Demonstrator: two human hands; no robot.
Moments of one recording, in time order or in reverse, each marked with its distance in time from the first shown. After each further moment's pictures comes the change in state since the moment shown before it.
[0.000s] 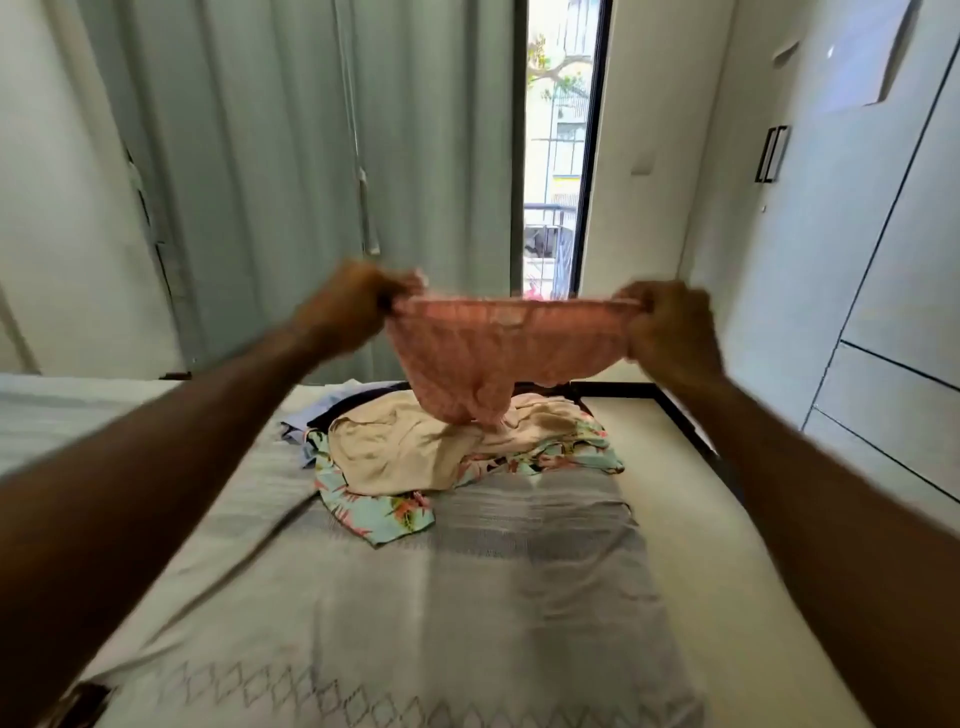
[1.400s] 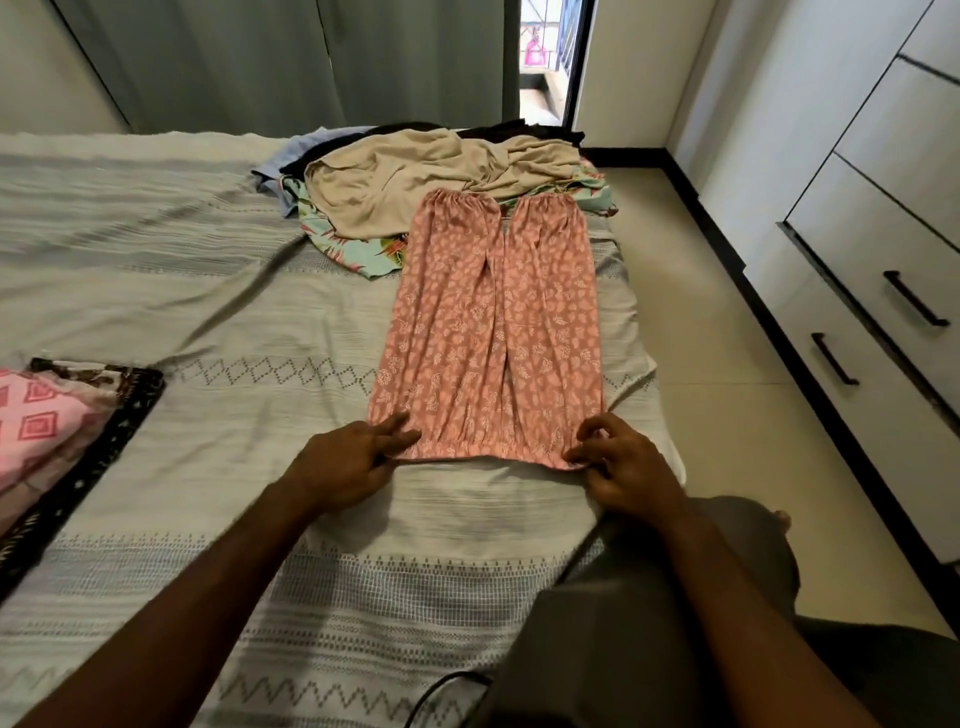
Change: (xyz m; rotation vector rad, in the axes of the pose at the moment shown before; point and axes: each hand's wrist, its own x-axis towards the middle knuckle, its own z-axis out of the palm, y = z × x) left_hand -0.424 0.100 0.150 0.071 -0.897 -0.180; right_hand -0.430 0.139 -0.001 0.011 -0.741 0.035
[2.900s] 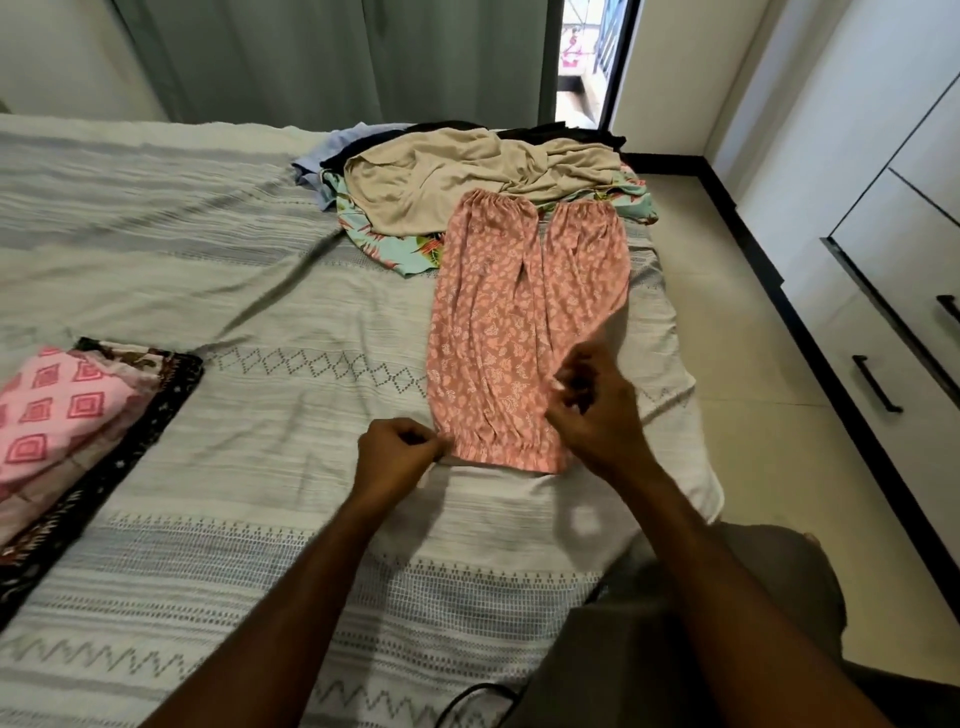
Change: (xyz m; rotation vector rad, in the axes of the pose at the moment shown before) left_hand 0.009 0.043 0.011 -1.020 0.496 -0.565; right_hand 0.069 -0.097 0.001 0.427 0.294 -0.062
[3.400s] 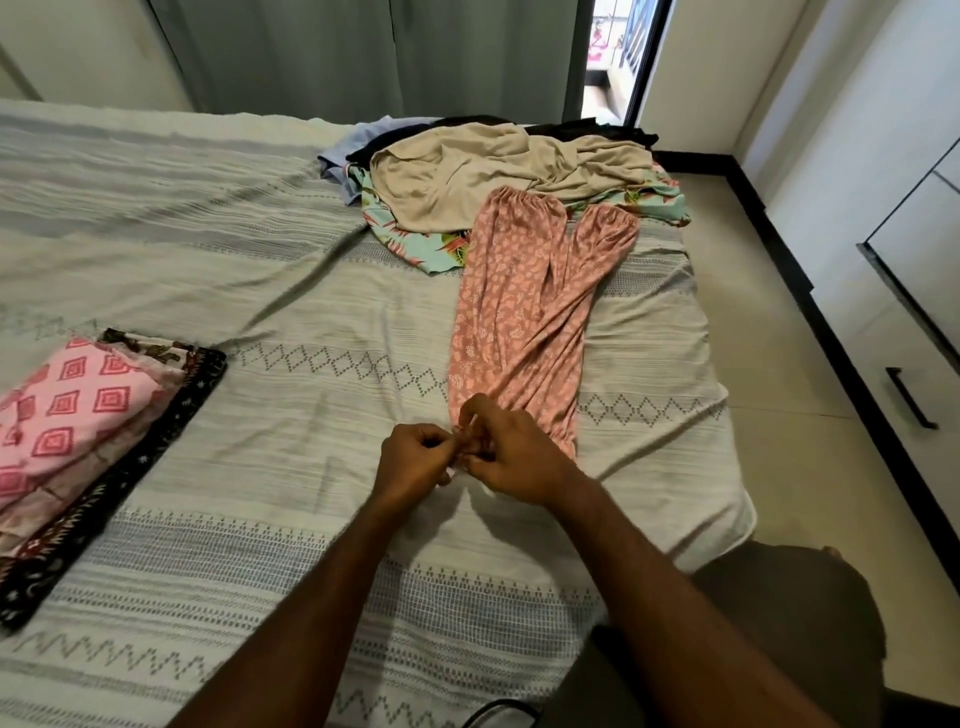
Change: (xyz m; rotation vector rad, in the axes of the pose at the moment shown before) left_hand 0.010 -0.009 -0.006 -0.140 -0.078 -0.068; right_hand 0.005 0.004 0.100 -0.157 -0.548 -0.105
